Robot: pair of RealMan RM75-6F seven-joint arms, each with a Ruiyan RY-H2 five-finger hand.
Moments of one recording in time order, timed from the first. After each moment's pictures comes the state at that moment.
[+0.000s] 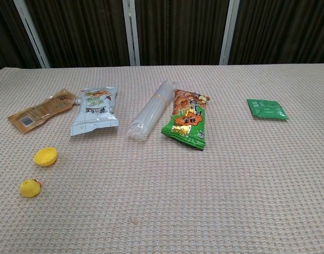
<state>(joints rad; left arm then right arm) -0.04 -1.11 -0.01 -1.76 1.46 1.48 0.23 0.13 -1.12 0.09 -1.64 -1.43 1.40 -0.01</state>
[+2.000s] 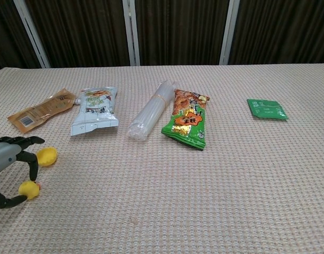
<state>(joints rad) -0.31 -1.55 -0.03 -1.70 1.12 1.21 0.77 0.13 -1.12 0.09 -1.63 -1.44 1.40 0.03</state>
